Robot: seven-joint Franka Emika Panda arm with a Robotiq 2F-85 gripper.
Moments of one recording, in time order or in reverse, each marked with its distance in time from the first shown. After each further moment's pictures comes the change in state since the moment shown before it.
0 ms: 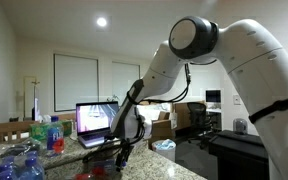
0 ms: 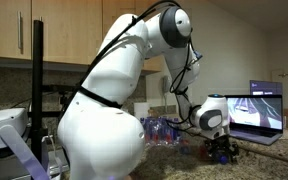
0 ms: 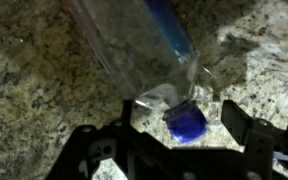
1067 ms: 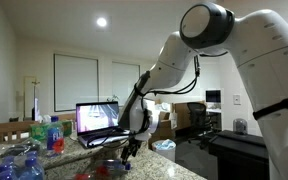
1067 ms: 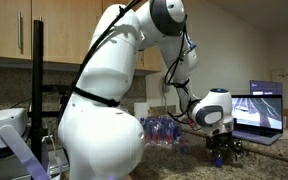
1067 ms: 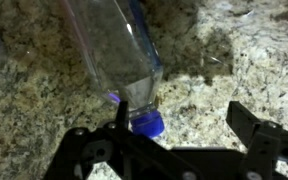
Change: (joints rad) arm -0.010 -0.123 -0.020 -0.114 0.168 0.015 0.007
